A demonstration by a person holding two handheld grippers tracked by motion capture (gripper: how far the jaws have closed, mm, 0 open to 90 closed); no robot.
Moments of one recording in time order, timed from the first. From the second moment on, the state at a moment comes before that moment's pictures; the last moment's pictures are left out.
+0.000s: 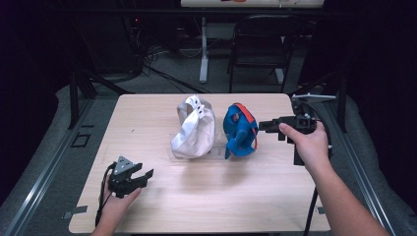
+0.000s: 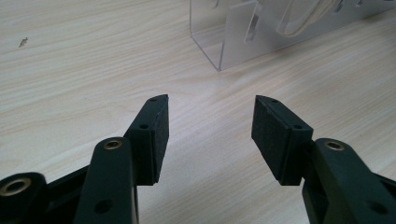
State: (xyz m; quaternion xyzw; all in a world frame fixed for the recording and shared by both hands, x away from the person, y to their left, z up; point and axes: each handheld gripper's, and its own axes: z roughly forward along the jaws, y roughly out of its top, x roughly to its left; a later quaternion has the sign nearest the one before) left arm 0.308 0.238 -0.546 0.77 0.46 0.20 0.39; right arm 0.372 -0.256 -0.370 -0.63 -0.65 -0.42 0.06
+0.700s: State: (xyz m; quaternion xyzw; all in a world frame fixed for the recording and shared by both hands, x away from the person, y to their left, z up) left arm 0.309 0.236 -0.549 0.77 0.45 0.20 0.39; right arm 0.307 -0.247 -0.464 -0.58 -0.68 -0.44 0.00
